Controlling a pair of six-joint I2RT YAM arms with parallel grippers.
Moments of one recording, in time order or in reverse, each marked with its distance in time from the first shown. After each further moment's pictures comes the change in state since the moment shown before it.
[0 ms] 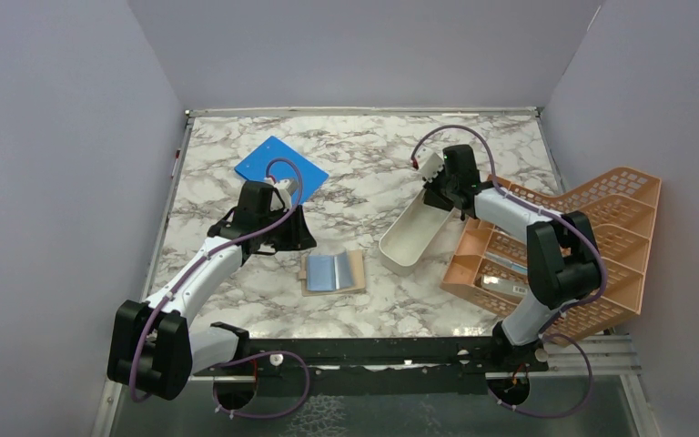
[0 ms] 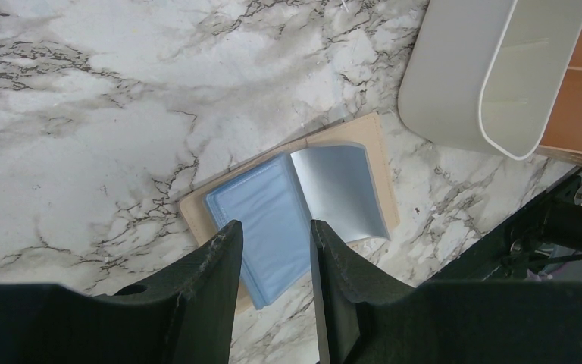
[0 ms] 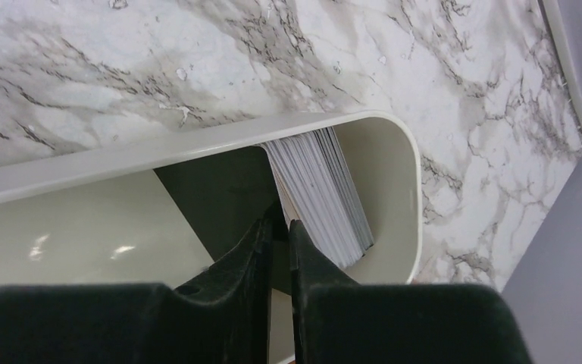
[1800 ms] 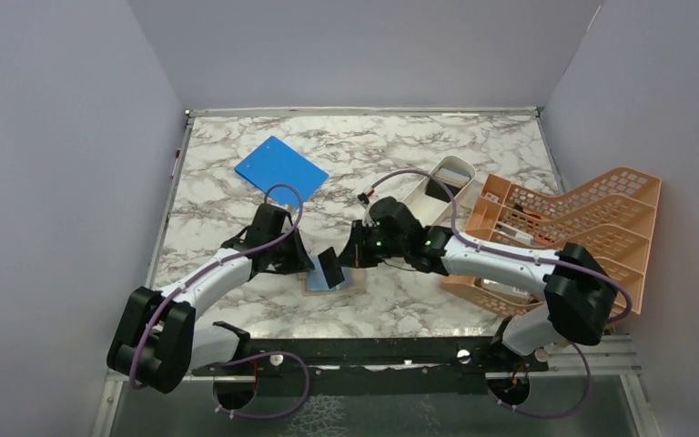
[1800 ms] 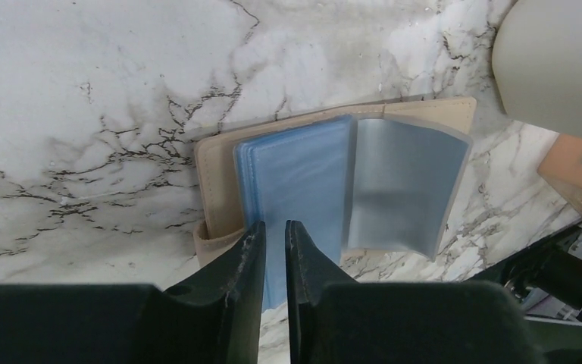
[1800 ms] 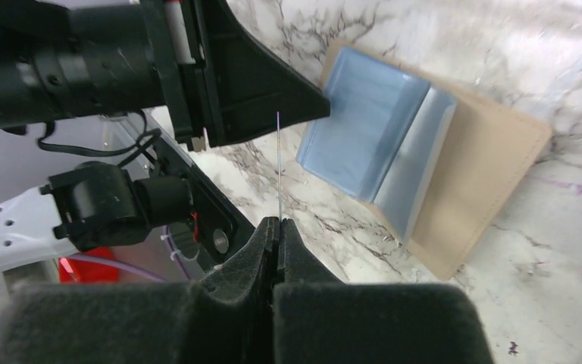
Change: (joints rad) left arm -0.085 0.028 -0.174 0.086 -0.131 -0.283; right arm 0.622 -0.222 -0.084 0.006 -0.303 1.475
